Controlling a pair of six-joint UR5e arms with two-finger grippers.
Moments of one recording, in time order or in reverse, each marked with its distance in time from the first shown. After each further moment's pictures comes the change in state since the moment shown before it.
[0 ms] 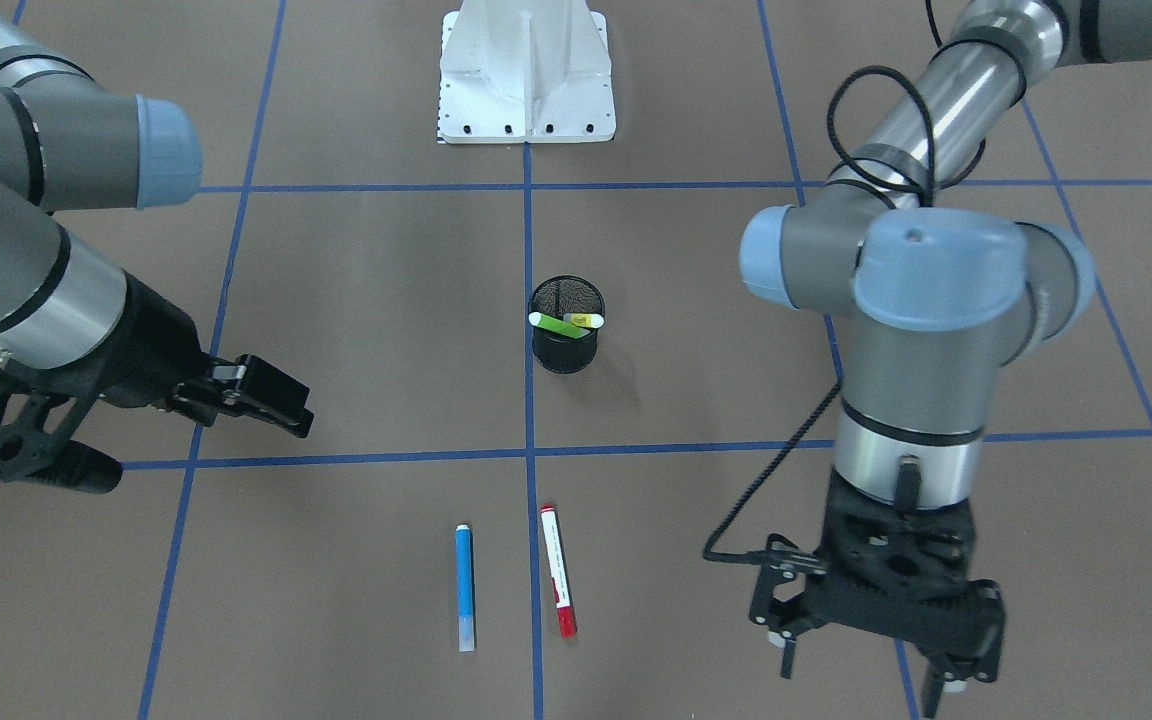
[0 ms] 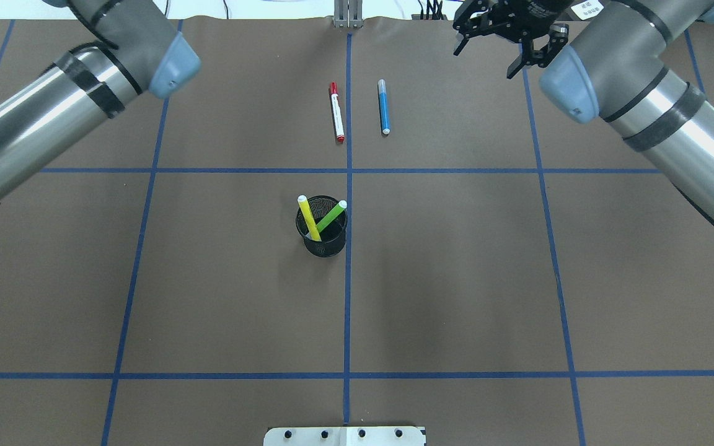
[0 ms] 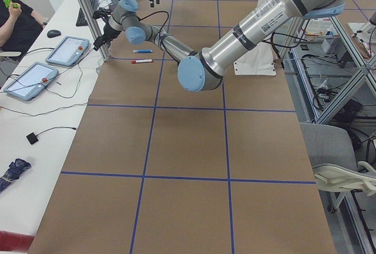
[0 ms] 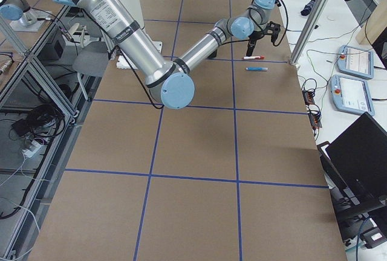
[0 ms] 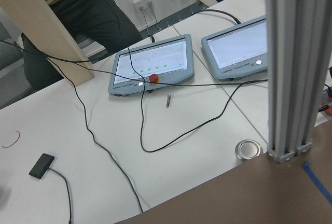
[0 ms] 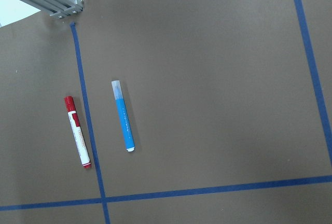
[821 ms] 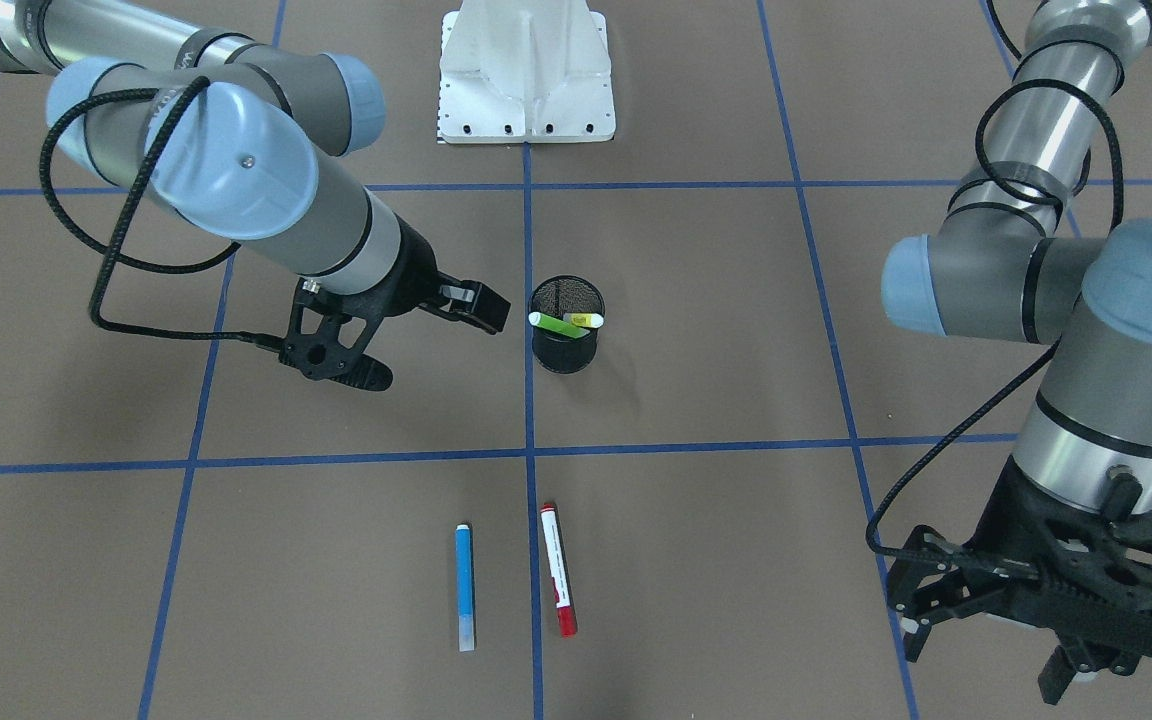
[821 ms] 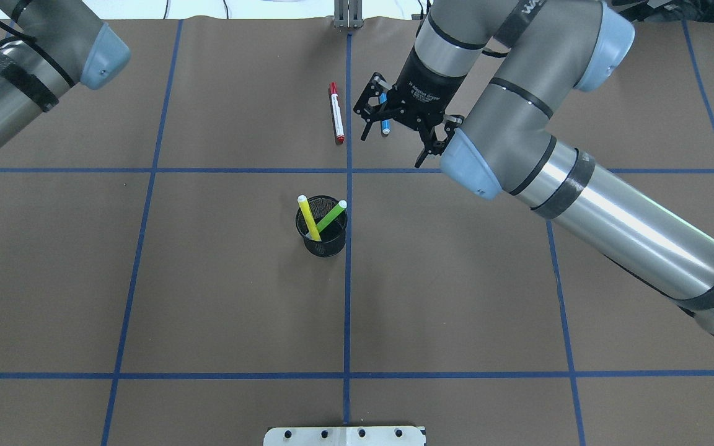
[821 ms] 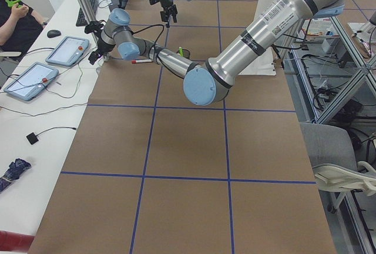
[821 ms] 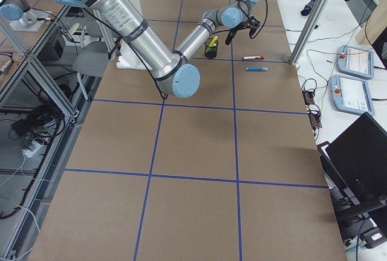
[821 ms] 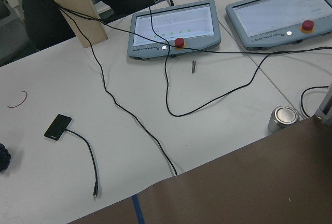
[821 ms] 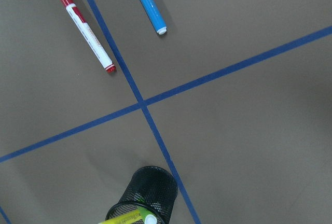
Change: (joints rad) left arm -0.067 0.106 -0.031 -0.104 -0.140 0.000; right arm -0.225 0.063 -0.025 -0.005 0.045 0.267
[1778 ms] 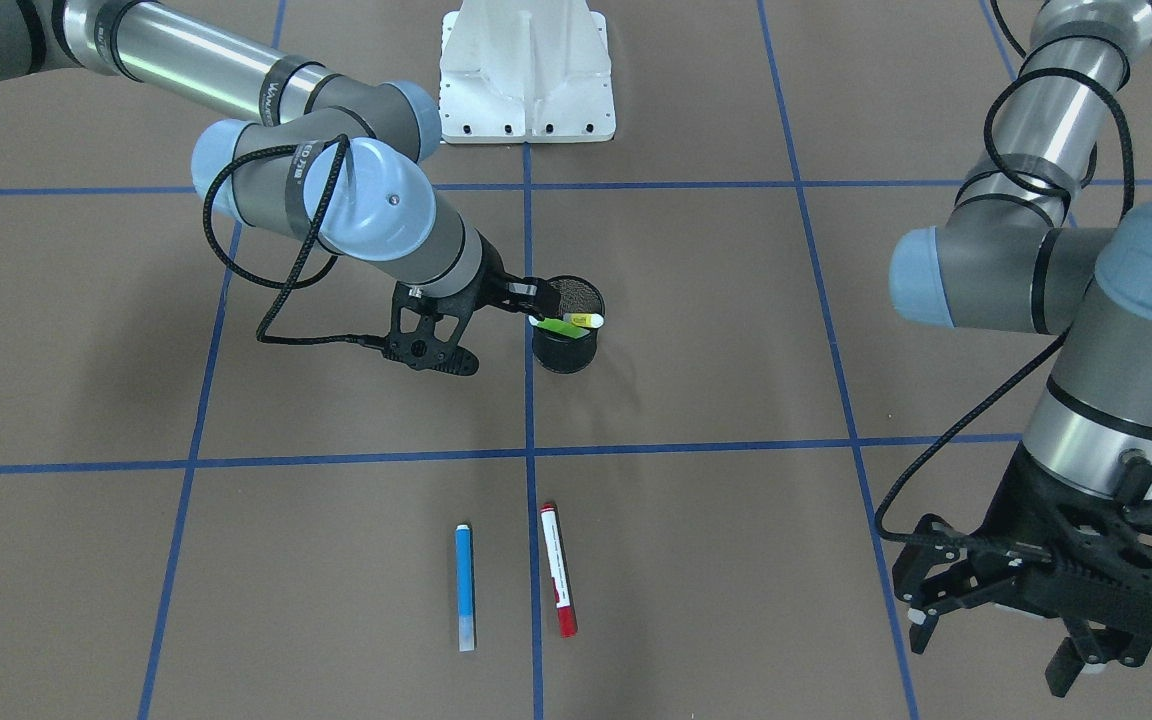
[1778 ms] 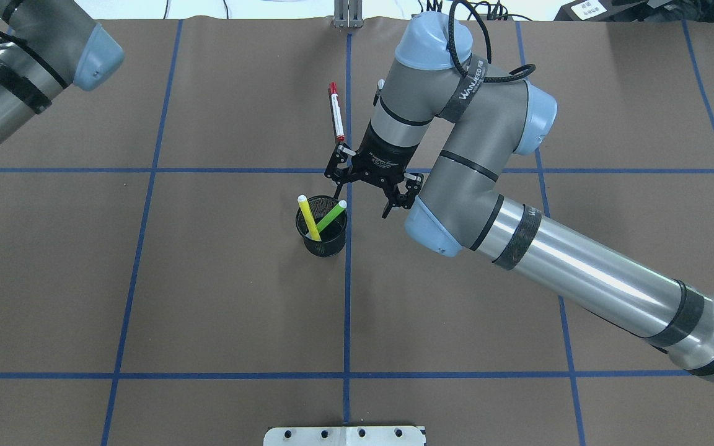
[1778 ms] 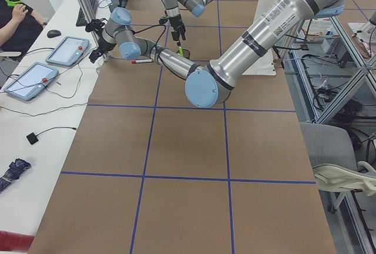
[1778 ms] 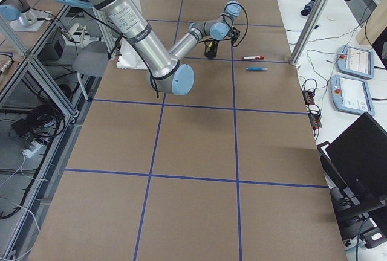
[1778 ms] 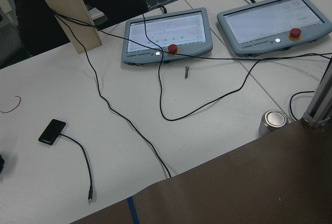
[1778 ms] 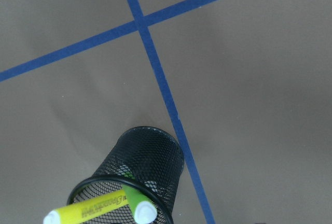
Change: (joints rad) left arm -0.003 0.021 -0.040 -0.002 -0.002 -0.002; right arm -0.123 0.004 -0.097 0.152 -0.065 0.022
